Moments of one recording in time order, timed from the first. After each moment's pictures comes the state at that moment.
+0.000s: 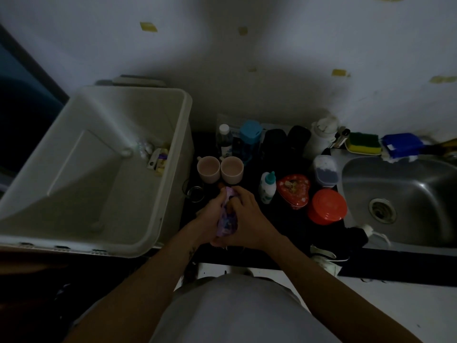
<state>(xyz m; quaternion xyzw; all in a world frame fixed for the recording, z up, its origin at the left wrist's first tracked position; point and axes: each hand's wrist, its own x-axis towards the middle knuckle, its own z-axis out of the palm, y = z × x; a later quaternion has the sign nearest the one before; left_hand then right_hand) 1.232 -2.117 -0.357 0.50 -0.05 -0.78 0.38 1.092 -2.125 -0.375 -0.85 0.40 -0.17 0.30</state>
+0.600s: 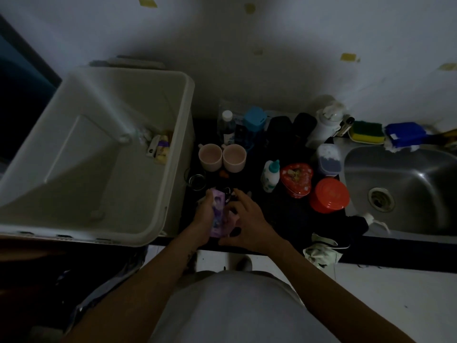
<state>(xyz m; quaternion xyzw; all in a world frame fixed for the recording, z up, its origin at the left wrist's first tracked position) 1.242 -2.088 -0.367 0.62 -0.02 -0.68 0.40 1.087 -2.094 -0.393 -0.85 0.41 -0.11 0.32</state>
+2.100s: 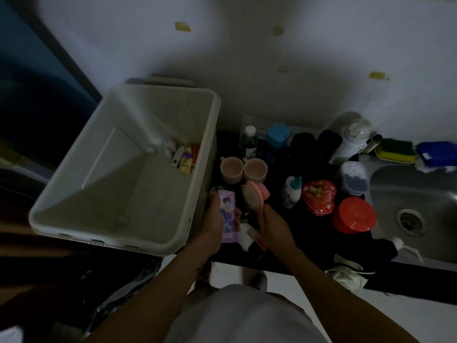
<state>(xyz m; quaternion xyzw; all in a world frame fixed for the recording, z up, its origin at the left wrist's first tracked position) 1.264 -2.089 -0.324 0.65 -0.06 -0.60 0.46 1.100 -2.117 -0.400 -0.77 0.53 -0.12 0.34</state>
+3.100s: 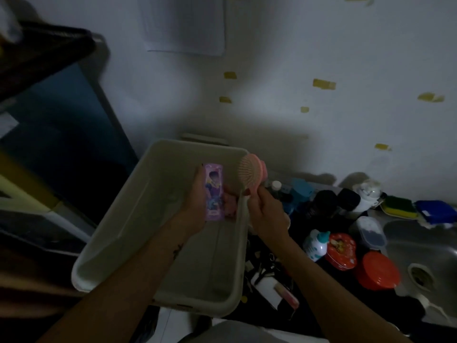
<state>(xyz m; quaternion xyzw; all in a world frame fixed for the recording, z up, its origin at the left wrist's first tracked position) 1.423 -2.157 -0.191 0.45 -0.19 -0.64 0.60 1.262 -2.178 -0.242 -0.72 0.47 -0.40 0.33</state>
